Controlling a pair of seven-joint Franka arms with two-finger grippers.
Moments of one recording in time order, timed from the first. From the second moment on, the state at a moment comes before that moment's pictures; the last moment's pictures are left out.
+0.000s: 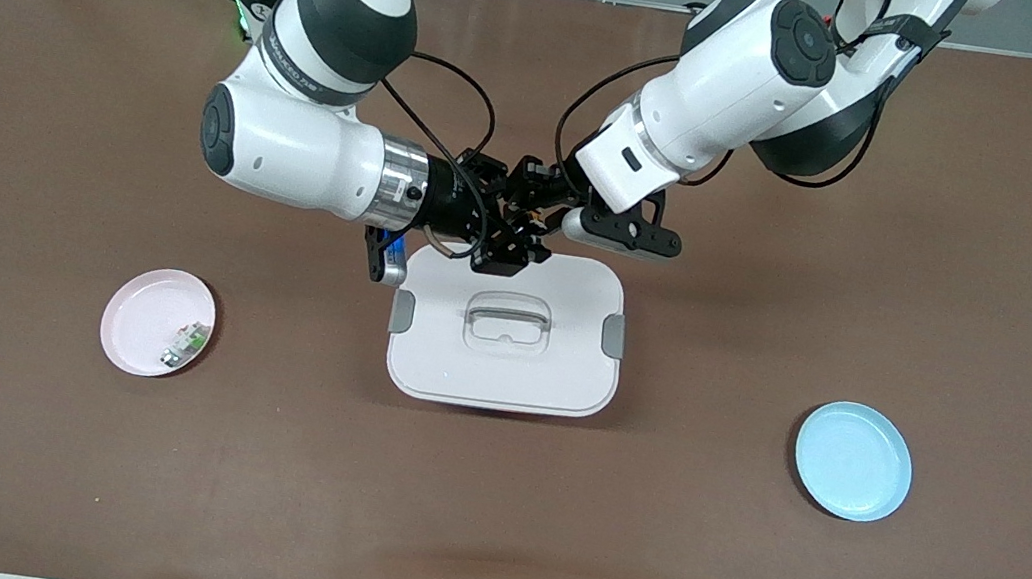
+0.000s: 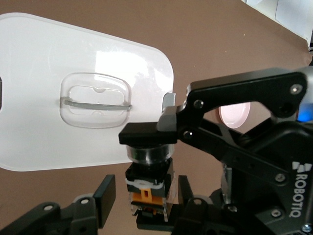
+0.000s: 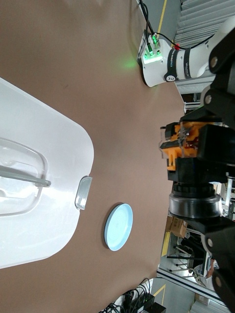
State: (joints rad) left arm -0.33 0.26 -0.40 -1.64 -0.38 2.29 -0.63; right arm 0.50 0.42 0.08 -1.45 0.88 2.03 1.44
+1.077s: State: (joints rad) left arm -0.33 0.26 -0.40 -1.64 -0.39 2.30 -0.62; right arm 0.50 0.42 0.08 -1.45 0.88 2.04 1.44
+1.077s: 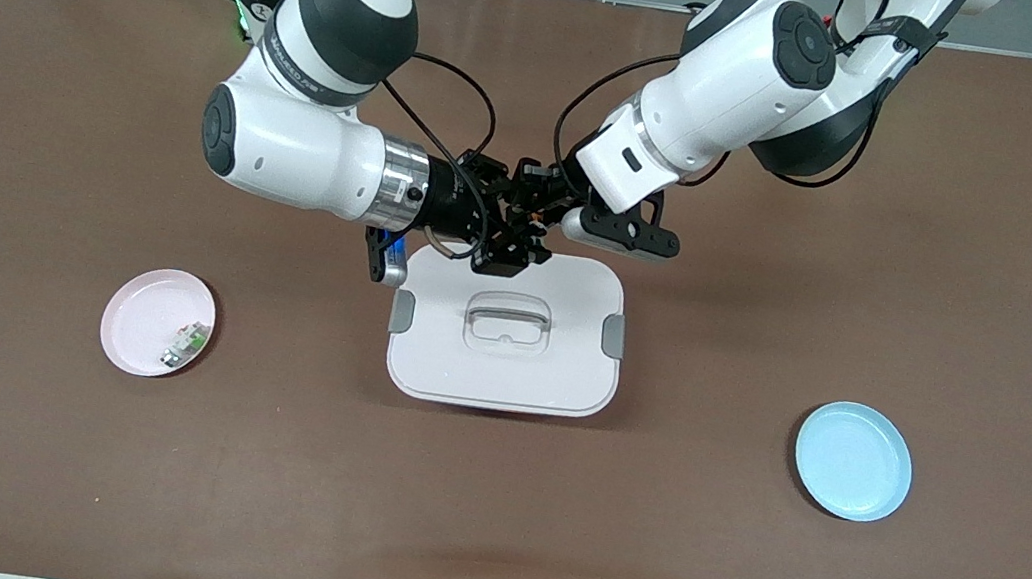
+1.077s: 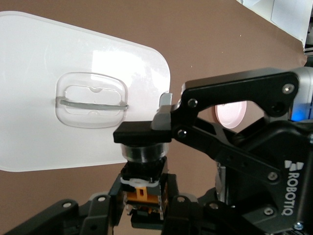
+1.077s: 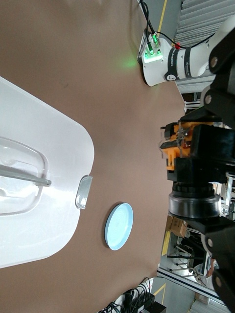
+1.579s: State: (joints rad) left arm -0.32 0.26 -0.40 -1.64 -0.39 2.30 -0.62; right arm 0.50 0.42 0.07 -1.45 0.88 2.04 1.44
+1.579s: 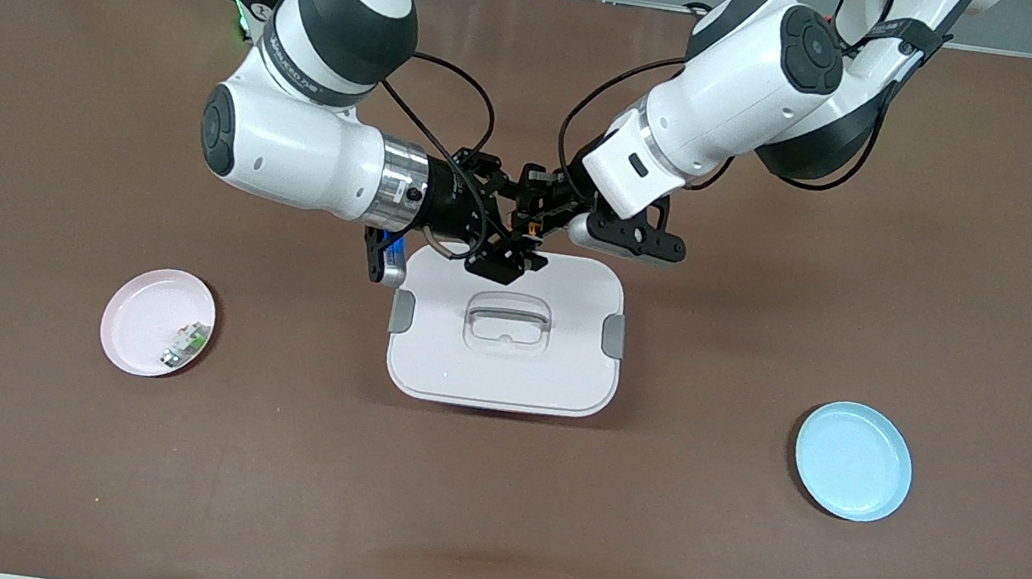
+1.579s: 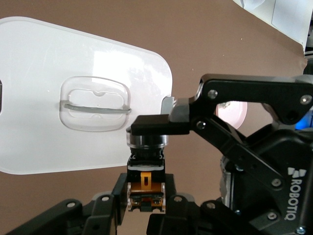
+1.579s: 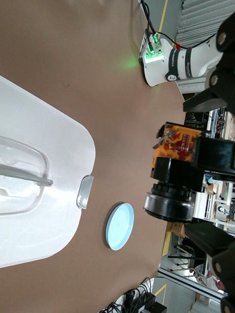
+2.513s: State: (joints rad) left arm -0.13 0.23 -0.39 -1.64 -0.24 2.07 -0.54; right arm 0.37 0.39 0.05 -1.44 0.79 1.79 1.22
